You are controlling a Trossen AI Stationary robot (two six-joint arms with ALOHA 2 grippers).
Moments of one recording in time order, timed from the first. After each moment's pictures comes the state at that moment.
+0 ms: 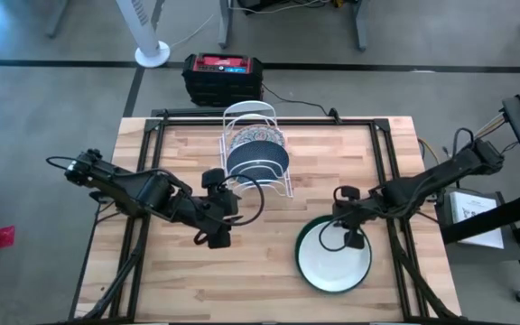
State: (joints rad) left arm -0.41 1.53 1.67 -1.03 -0.50 -0.28; right arm 0.39 1.07 0.70 -0.73 0.10 0.43
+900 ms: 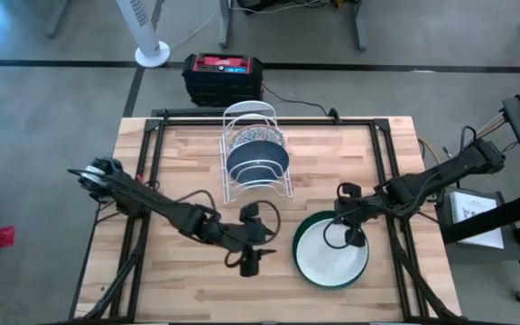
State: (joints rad) left arm -0.41 1.69 1.28 -0.16 -0.32 -0.29; right arm 0.39 1.03 0.74 -0.73 0.14 0.43
